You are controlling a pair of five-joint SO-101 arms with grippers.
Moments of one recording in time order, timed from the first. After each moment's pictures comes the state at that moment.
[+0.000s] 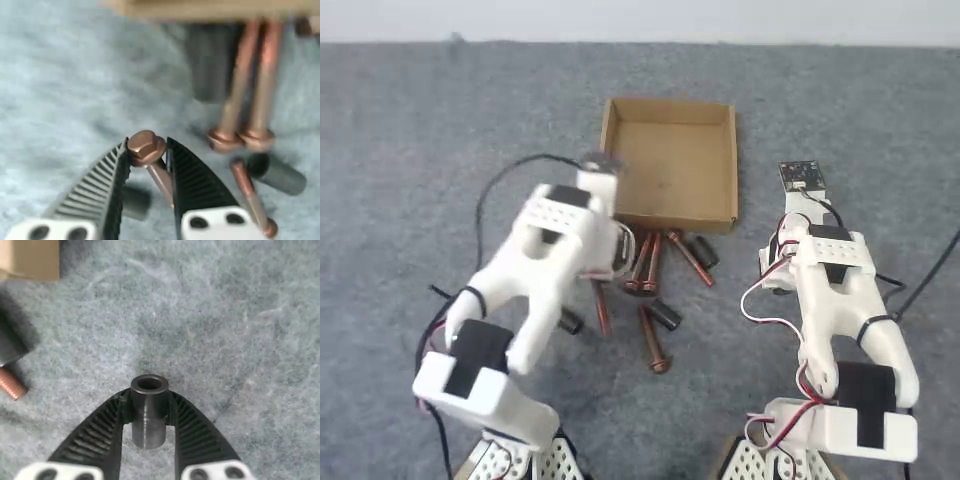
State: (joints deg) left arm 7.6 6.0 25.0 72.0 11.9; right arm 1.8 -6.2 43.5 48.4 8.8
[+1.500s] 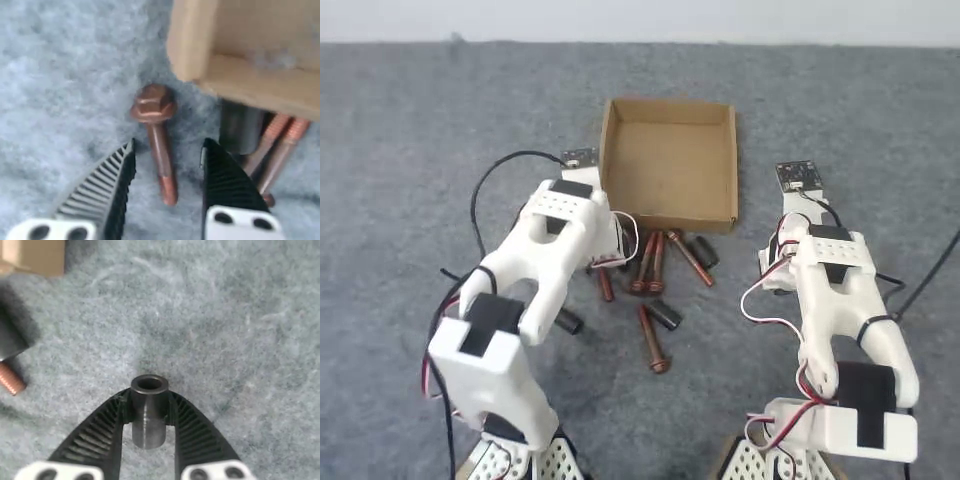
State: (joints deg) left arm 7.6 18.3 19.5 67.7 28.1; right arm 1.8 -6.2 43.5 48.4 11.0
